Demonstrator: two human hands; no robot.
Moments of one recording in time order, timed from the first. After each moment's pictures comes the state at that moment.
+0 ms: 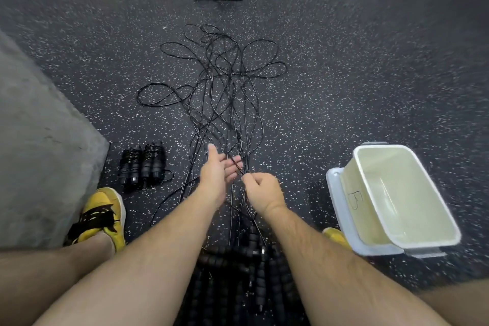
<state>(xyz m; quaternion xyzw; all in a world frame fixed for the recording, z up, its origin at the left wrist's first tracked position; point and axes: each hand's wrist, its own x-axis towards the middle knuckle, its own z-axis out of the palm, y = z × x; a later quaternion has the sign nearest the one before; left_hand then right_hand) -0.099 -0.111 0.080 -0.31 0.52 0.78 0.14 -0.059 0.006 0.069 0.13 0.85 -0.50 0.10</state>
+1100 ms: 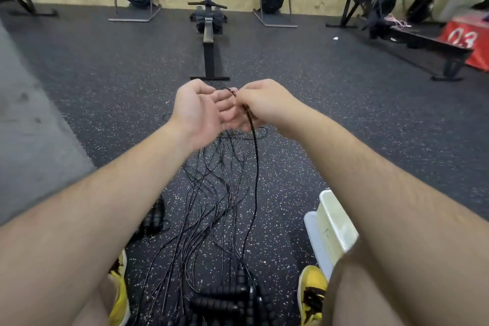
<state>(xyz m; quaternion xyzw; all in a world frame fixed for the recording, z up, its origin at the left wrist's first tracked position) -0.098 -0.121 0.404 0.05 0.46 0.87 0.18 -0.075 0.024 0.442 -0.08 0.82 -0.56 0.08</state>
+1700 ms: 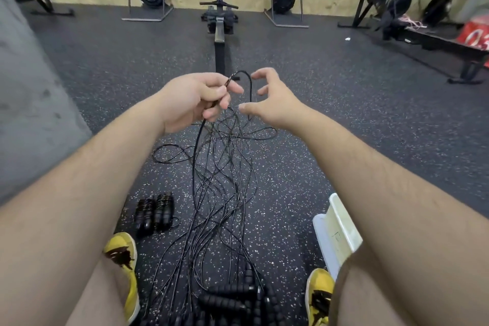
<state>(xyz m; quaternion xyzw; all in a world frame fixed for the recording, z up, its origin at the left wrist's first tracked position) -0.093 -0.174 0.434 0.19 0.73 0.64 0.13 -0.115 0.029 0.414 -0.08 0.90 -0.43 -0.04</state>
